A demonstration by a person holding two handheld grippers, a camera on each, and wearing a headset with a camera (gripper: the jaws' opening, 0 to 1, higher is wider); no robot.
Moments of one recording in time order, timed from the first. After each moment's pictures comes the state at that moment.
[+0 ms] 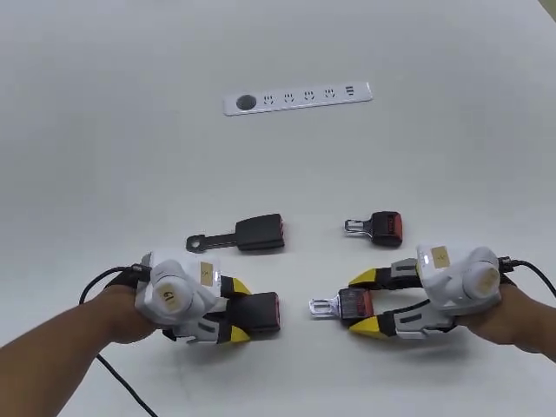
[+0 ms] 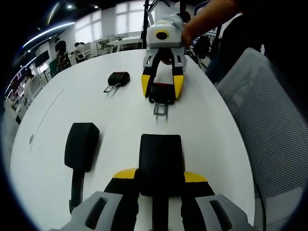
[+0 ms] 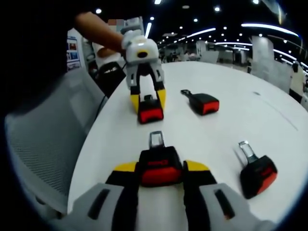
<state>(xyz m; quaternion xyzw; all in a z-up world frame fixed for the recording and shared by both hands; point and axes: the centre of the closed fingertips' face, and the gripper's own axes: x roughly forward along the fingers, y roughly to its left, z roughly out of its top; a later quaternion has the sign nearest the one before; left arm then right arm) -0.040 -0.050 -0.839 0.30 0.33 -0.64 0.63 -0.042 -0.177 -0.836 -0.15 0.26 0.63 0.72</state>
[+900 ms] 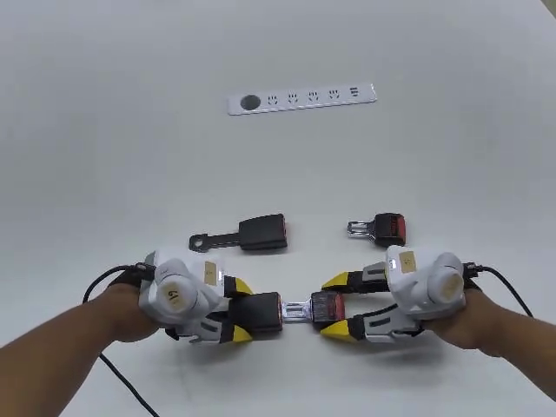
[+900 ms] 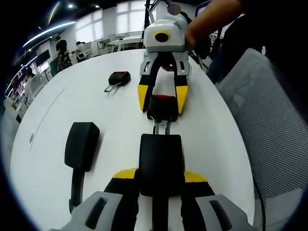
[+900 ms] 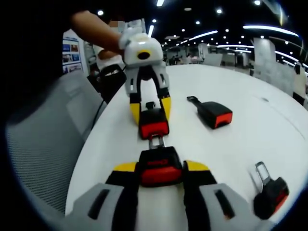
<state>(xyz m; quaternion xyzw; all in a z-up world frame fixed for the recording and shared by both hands) -0.040 -0.049 -0.840 0.30 0.34 -0.63 0.63 -0.042 -0.133 -0.834 -0.14 0.25 0.64 0.72</state>
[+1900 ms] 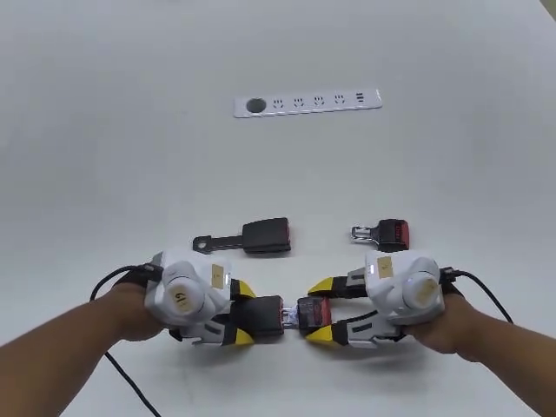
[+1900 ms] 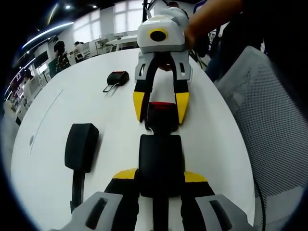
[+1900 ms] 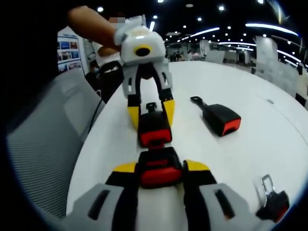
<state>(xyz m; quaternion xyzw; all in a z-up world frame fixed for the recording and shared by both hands) -0.040 -0.049 -0.841 0.31 0.33 -0.64 0.62 -0.042 -0.111 -0.836 -0.15 0.26 0.64 0.71</state>
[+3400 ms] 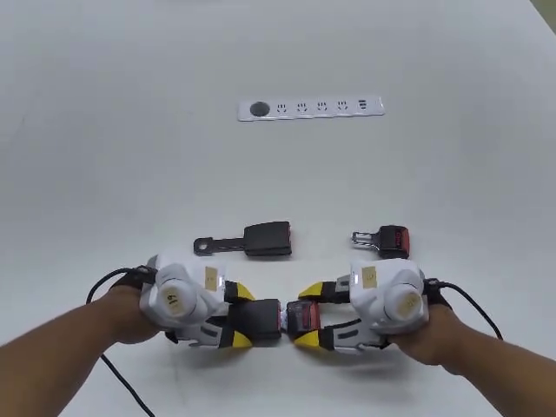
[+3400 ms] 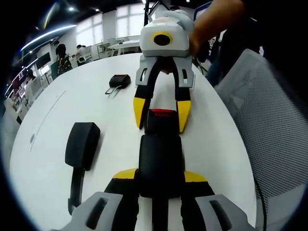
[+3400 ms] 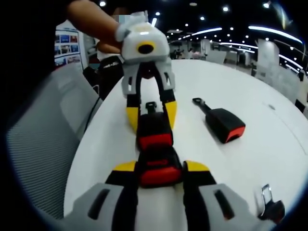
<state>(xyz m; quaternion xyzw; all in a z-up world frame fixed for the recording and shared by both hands) -0.045 -0.044 -0.840 0.29 0.32 -0.64 0.64 -0.041 -0.099 -0.836 -0.18 0.26 0.63 0.71</state>
